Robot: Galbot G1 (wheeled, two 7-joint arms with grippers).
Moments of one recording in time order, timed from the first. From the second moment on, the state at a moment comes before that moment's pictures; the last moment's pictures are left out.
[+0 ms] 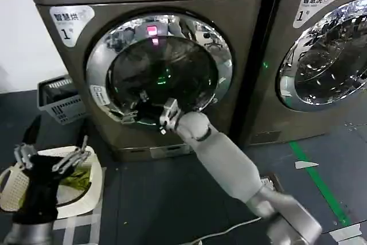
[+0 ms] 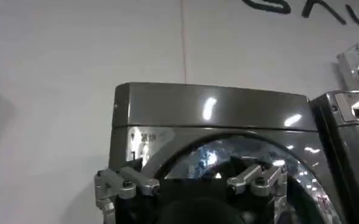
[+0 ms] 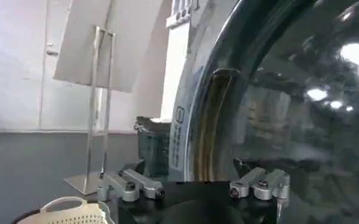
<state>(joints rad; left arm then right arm) 1.70 -1.47 -0.81 -2.52 -0.32 -0.17 0.19 -0.35 1.51 -0.21 1.24 0.41 -0.11 -0.49</state>
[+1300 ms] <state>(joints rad) 1.60 -1.41 -1.00 -2.40 -0.43 -0.07 0.21 -0.40 1.45 -0.20 1.33 0.44 -0.12 -0.86</state>
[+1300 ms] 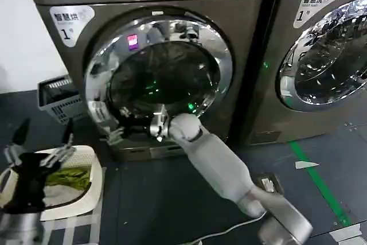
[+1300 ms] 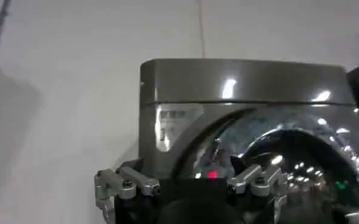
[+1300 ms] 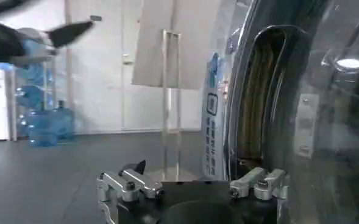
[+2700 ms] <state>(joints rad) 1.23 -0.93 -0.80 -1.91 -0.80 0.01 0.44 -0.54 1.16 -0.13 1.57 0.51 0.01 -1.38</state>
